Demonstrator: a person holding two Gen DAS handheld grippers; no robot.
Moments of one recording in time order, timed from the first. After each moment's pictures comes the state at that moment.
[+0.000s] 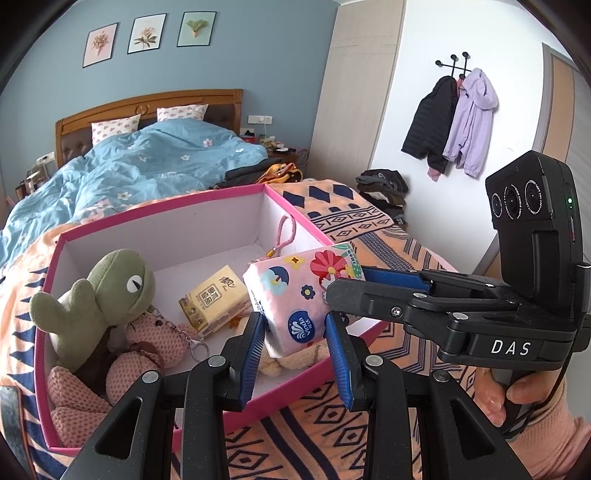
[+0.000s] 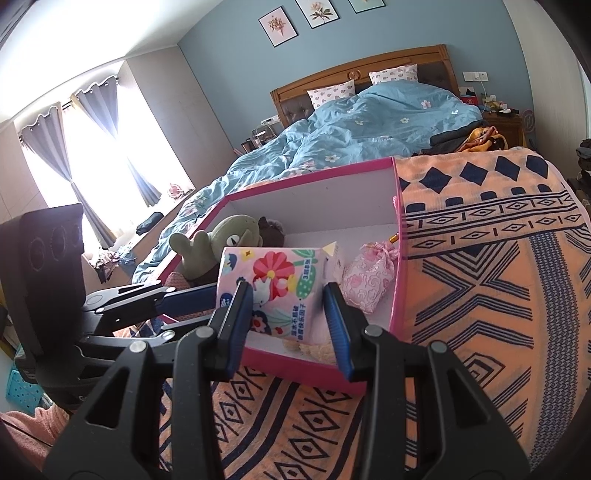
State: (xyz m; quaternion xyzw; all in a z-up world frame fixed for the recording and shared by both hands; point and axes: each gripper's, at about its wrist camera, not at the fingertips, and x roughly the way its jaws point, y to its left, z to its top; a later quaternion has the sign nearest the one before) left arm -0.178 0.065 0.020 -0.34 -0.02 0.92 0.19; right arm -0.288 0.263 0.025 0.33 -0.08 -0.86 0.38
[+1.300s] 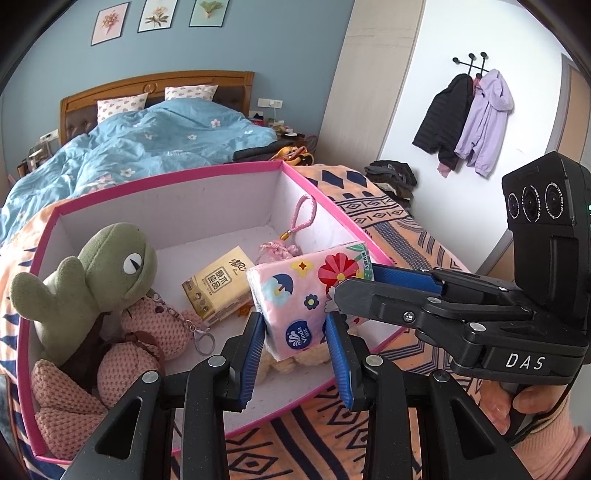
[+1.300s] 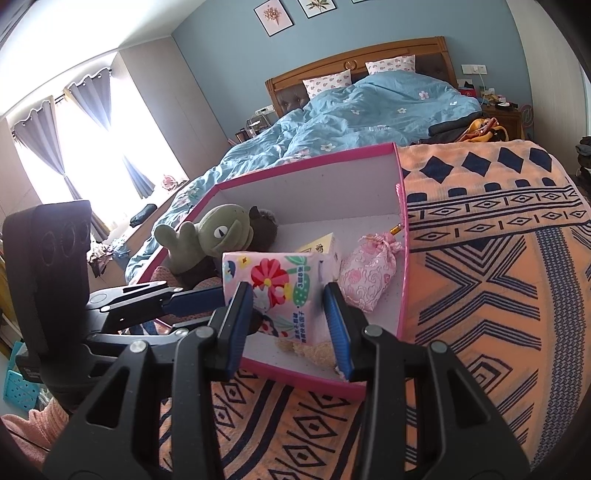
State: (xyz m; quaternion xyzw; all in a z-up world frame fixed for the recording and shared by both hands) left arm -0.196 0.060 0.001 -0.38 -0.04 0.91 0.18; right arm -0.298 0.250 0.014 0.35 -0.07 -0.86 0.37
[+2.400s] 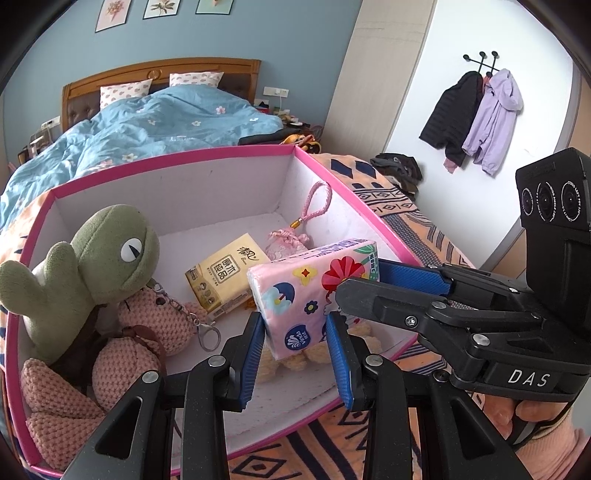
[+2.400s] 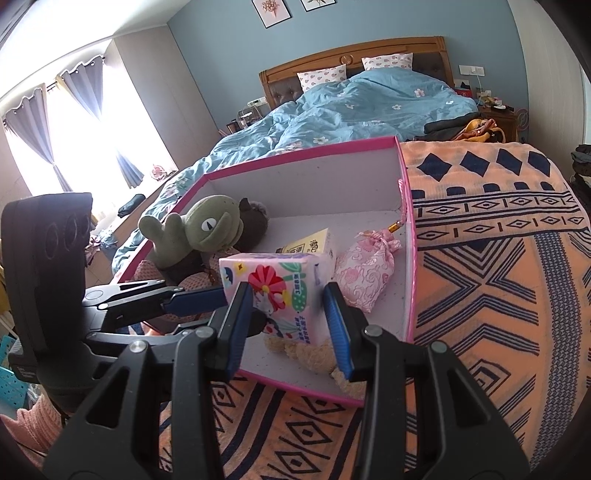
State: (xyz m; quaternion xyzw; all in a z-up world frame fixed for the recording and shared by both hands) left arm -0.209 0.056 -0.012 -0.40 -0.05 0.90 0.17; right arm -0.306 0.235 0.007 0.36 -0.04 -0.86 0.35
